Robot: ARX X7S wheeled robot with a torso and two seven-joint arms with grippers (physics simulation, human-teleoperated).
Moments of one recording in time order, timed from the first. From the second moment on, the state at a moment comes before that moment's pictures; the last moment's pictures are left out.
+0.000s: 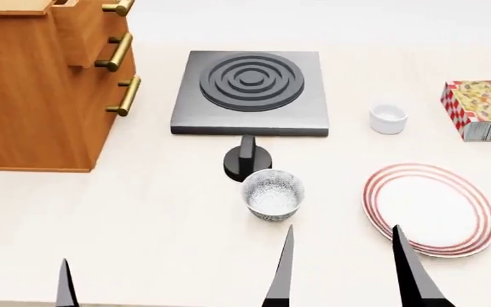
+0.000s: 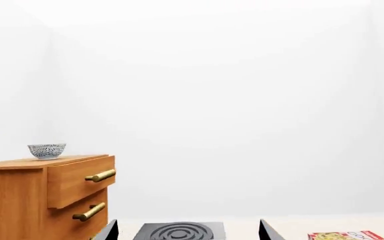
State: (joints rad) left arm 0.08 -0.16 0.15 0.41 -0.11 -0.15 -0.31; right arm -0.09 0.19 -0.16 -0.71 0.15 0.15 0.22
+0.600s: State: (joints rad) left arm 0.08 -0.19 0.16 0.40 -0.15 -0.14 -0.33; right arm -0.08 0.21 -0.18 -0.70 0.16 0.14 0.24
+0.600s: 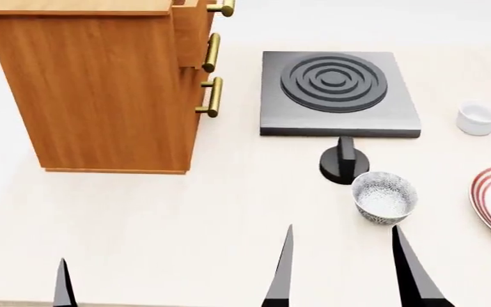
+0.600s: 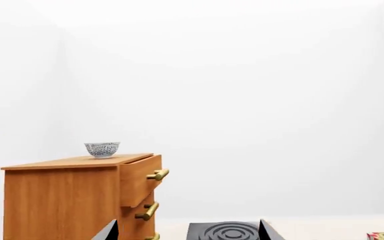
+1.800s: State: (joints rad) left arm -0.50 -0.23 0.27 0.89 -0.19 -0.95 -0.39; right arm -0.08 0.25 -0.20 -0.72 0.20 0.11 0.27
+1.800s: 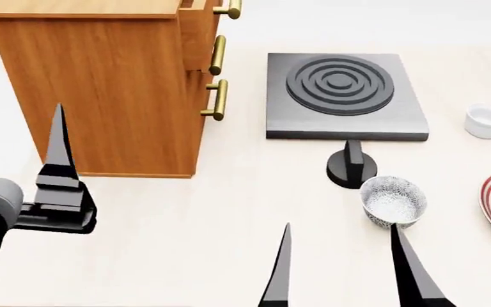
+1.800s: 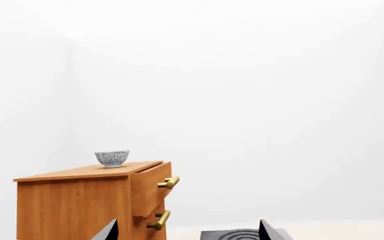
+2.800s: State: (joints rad) left arm -1.15 -0.29 0.09 1.03 -1.24 -1.43 -1.07; right arm -0.08 0.28 -0.24 -0.72 0.17 0.10 0.30
